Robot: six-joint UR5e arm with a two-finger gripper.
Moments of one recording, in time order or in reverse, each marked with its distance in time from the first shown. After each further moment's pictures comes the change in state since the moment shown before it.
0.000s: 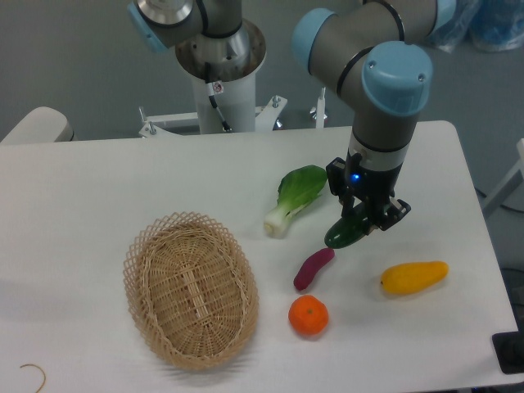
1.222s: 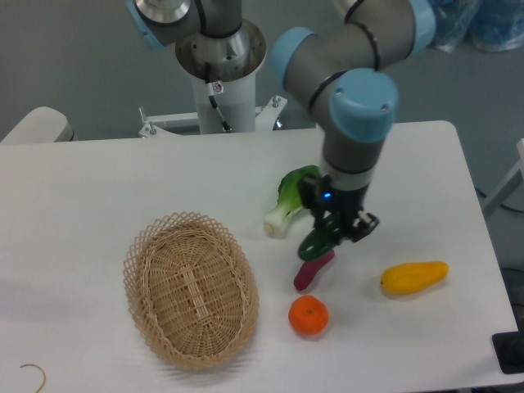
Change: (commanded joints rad) arm -0.185 -0.017 -0.048 0.012 0.006 -0.453
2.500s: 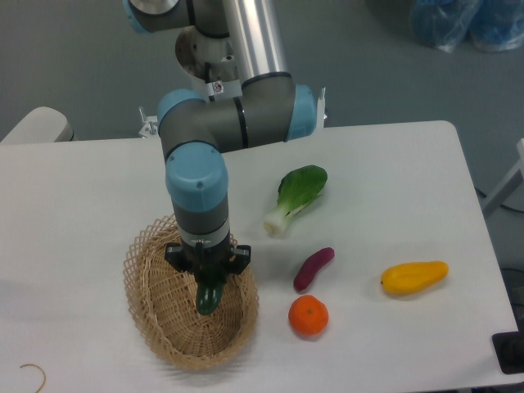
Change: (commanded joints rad) arm -0.221 -0.126 -0.101 0.219 0.026 -0.700
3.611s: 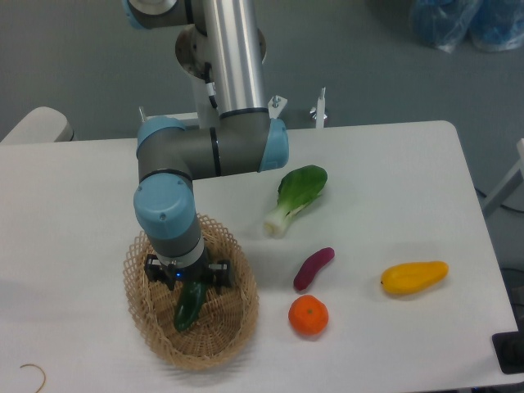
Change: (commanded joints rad) arm -0.042 -0.025 0.078 0.040 0.139 0.058
